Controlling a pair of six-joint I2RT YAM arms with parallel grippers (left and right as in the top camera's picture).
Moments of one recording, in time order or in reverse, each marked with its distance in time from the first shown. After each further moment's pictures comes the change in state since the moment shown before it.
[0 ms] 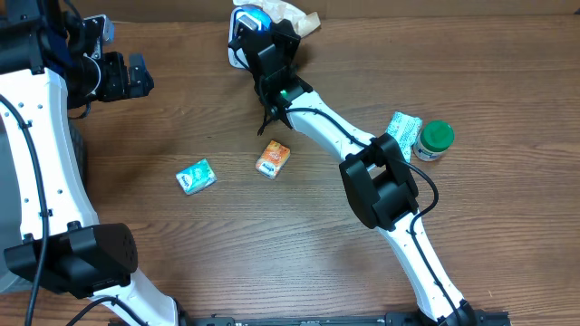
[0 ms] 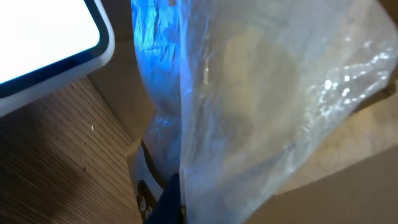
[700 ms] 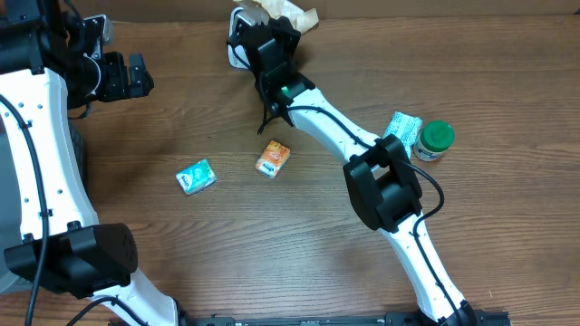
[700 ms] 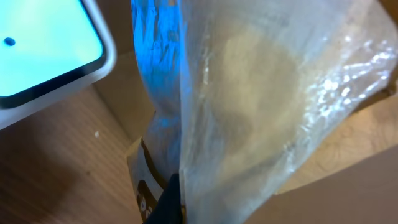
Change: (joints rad) left arm 0.000 0.000 0.000 0.000 0.000 0.000; right arm -0.001 -0.032 0.000 -0.058 -0.051 0.033
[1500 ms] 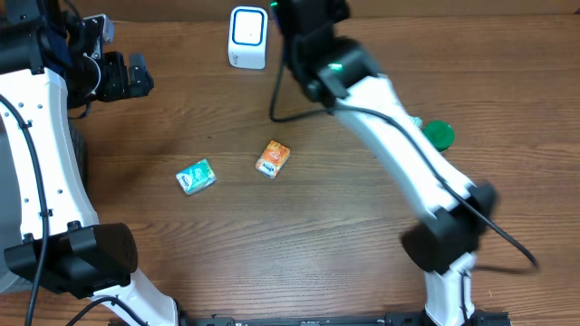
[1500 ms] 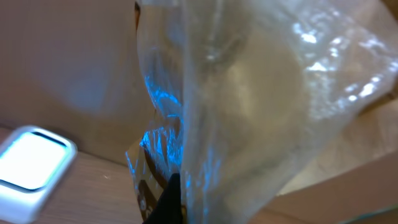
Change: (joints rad) left arm 0.000 0.000 0.000 0.000 0.000 0.000; right arm 0.002 -0.418 0.008 -0.438 0.006 0.661
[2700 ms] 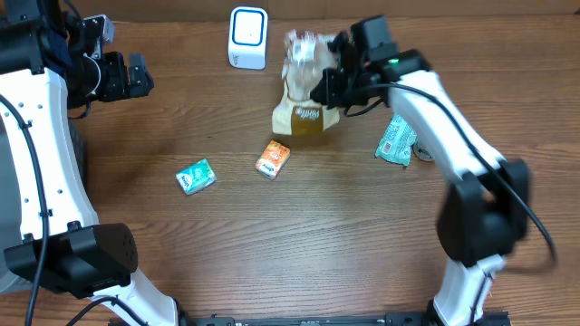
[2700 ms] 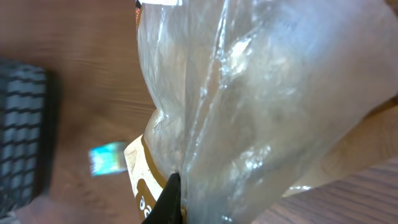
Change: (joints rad) left arm 0.000 0.000 0.000 0.000 0.000 0.000; right arm -0.299 -0.162 -0.420 -0.374 -1.236 0.597
